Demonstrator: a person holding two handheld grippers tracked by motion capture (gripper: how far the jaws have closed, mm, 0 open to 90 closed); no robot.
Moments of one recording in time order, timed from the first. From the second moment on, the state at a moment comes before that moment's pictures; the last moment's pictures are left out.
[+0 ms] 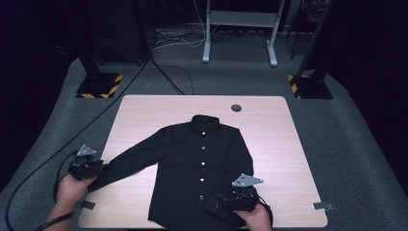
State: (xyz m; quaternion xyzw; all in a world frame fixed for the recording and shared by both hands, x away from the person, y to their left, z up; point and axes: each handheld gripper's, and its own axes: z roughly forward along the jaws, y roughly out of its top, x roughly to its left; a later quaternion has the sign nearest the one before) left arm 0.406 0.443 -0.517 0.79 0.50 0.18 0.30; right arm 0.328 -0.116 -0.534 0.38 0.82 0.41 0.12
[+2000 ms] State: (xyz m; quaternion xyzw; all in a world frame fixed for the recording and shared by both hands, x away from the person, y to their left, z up) left arm 0.358 0.406 -0.452 0.82 0.39 0.22 0.36; right arm 0.328 -0.116 -0.534 0.38 0.82 0.41 0.12
